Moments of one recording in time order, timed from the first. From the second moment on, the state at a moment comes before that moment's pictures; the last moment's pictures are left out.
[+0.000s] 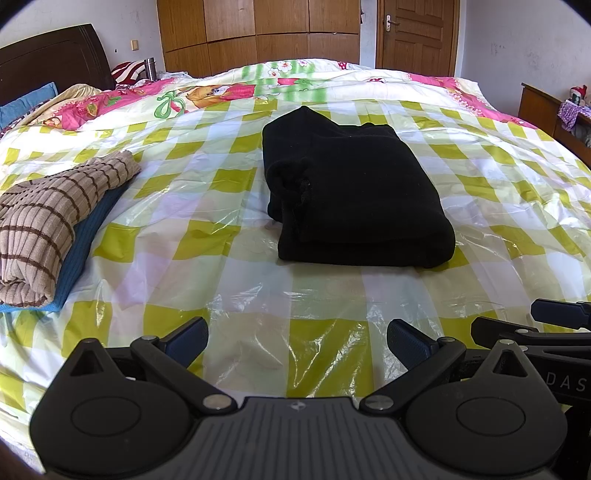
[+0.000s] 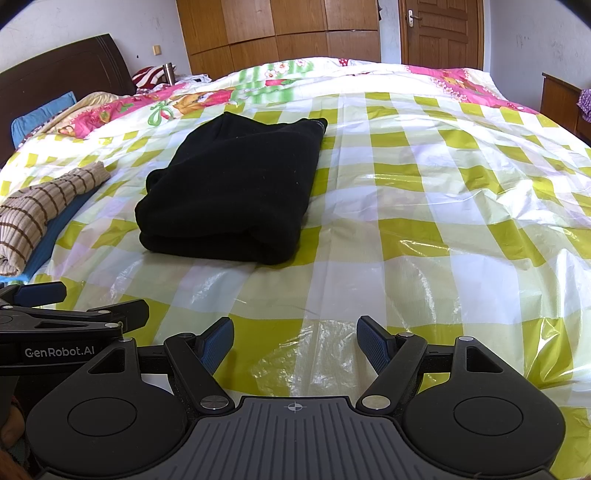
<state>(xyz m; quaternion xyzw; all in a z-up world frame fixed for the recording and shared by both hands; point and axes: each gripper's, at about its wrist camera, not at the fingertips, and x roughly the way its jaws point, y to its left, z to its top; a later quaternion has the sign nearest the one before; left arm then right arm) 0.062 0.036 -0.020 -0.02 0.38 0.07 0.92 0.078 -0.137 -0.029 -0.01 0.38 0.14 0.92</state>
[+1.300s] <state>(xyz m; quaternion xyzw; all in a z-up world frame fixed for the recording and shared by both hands) 0.060 0.038 -0.019 -0.02 0.38 0.07 0.92 0.075 -0.135 -0.032 -0.01 0.38 0.13 0.92</state>
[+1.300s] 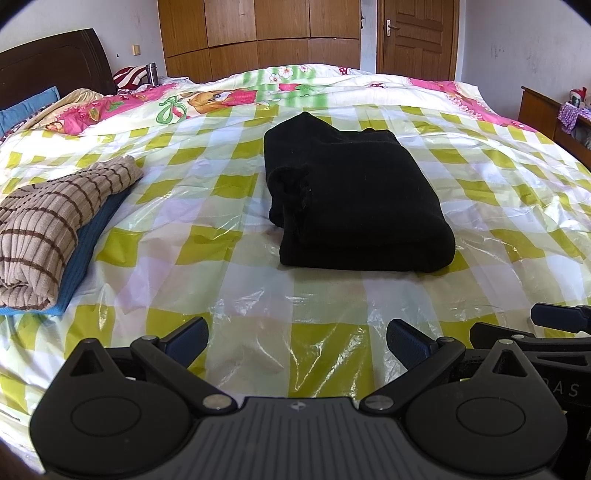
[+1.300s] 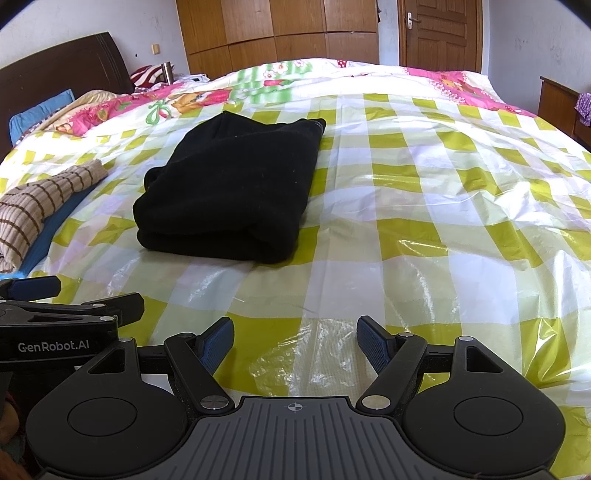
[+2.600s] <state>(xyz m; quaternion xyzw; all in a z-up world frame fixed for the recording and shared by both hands) 0.061 0.037 -0.022 -0.02 0.38 0.07 0.92 0.076 -0.135 -0.033 -0.01 0.38 0.13 0.92</state>
